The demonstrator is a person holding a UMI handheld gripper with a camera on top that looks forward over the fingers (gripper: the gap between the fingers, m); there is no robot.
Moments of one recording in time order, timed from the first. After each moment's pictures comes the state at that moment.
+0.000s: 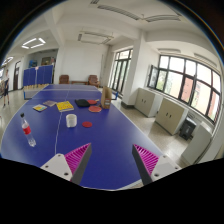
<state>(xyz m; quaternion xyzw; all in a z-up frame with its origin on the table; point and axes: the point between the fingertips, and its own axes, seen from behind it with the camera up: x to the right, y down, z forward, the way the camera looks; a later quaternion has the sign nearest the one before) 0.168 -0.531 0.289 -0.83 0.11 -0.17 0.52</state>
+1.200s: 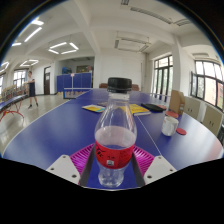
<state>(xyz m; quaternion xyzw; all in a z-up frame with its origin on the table) -0.279 -0.202 0.089 -0.82 -0.03 -0.01 0.58</state>
